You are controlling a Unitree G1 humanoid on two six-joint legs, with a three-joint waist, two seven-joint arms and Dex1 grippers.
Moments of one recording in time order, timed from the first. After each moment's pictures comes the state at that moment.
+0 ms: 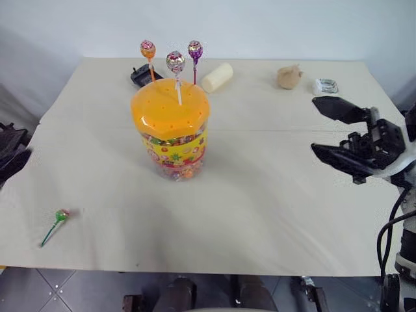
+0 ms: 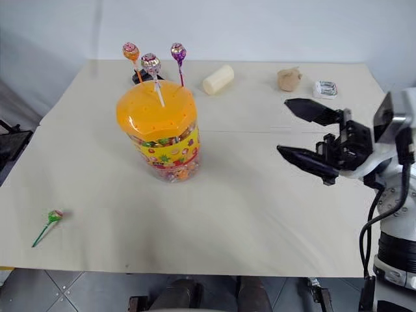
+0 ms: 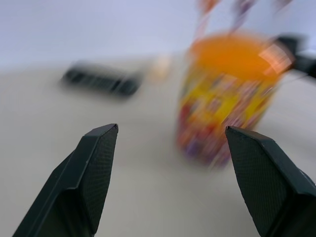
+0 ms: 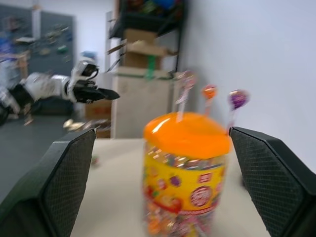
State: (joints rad) left arm -0.22 0.98 0.79 0.05 -0.88 0.59 -1.11; right arm -0.44 -0.70 -0.41 -0.24 1.01 0.44 1.15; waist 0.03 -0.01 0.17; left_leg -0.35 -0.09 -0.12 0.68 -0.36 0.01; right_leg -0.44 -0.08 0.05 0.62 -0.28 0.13
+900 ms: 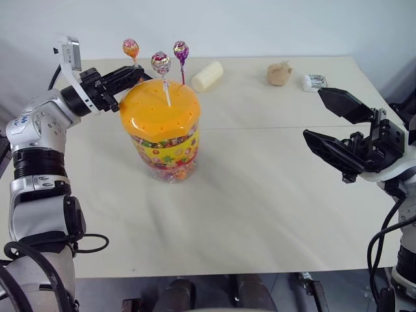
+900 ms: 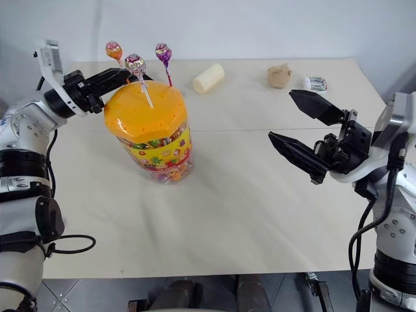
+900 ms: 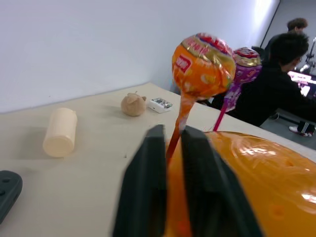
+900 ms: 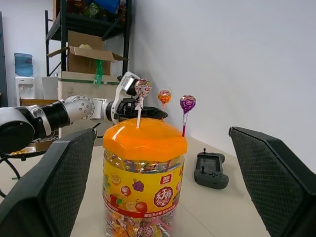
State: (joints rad) left arm -1.12 0.68 0.24 0.75 -0.54 0.48 -1.07; right arm -0.35 -0.65 -0.41 -0.42 1.01 0.41 0.92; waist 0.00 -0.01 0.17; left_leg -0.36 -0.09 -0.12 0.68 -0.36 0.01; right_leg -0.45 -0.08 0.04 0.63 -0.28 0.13
